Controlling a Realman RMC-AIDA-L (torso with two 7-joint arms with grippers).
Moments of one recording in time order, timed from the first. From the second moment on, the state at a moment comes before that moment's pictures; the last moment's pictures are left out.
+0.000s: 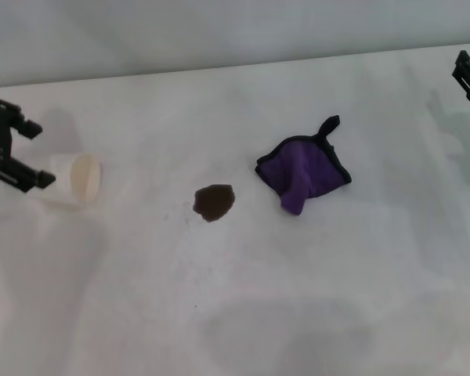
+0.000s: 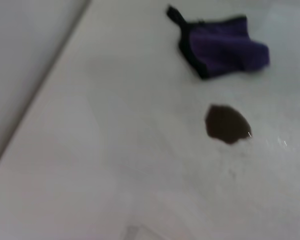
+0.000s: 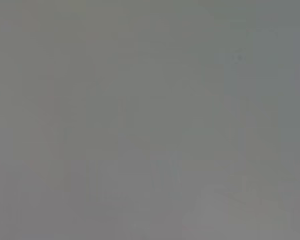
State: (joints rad) left arm -1.27 -2.01 2.85 -0.90 0.44 1.69 -1.17; right arm 0.53 2.03 -0.63 0.00 2.50 0.97 -2.83
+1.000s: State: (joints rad) left arm -1.34 -2.07 2.85 -0.88 0.69 1.47 -0.89; right arm 0.59 2.03 -0.58 0.03 2.50 0.88 -2.82
